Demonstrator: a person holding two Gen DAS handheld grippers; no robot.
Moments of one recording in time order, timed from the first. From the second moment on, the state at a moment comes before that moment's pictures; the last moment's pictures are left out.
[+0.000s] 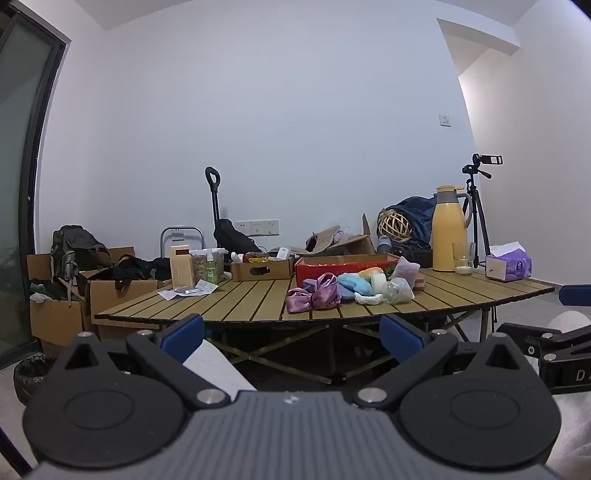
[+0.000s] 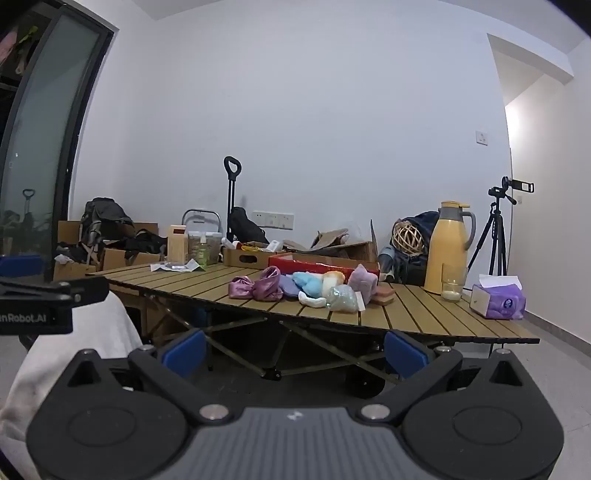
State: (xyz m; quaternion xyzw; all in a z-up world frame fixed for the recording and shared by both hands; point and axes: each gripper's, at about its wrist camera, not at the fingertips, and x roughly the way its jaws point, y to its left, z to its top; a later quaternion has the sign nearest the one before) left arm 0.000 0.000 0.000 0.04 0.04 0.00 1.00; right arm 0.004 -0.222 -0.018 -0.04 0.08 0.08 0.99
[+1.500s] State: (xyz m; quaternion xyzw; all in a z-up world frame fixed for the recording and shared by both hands) left arm -0.003 0.000 -0.001 0.04 0.05 -0.01 1.00; right arm 0.010 -0.226 -0.022 -0.02 0.09 0.08 0.99
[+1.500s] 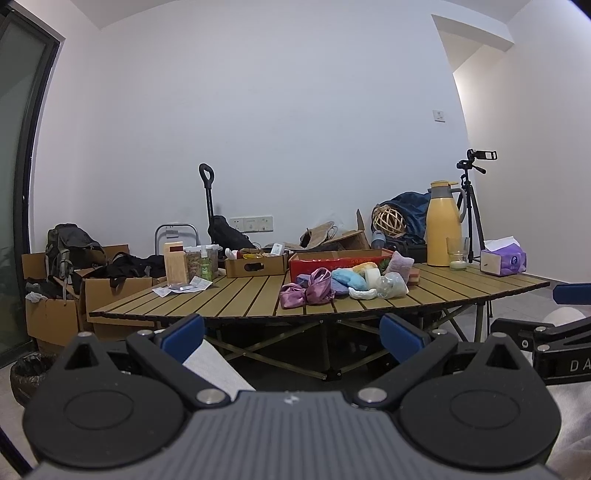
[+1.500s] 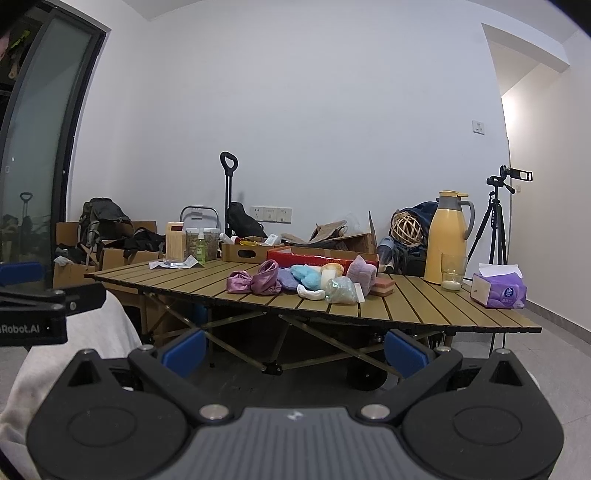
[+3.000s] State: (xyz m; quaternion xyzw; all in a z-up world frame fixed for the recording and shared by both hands) left arm -0.003 -0.002 -0.002 0.04 0.05 -0.01 1.00; right arm 0.011 -0.231 -0.022 -0.02 0.09 0.07 0.99
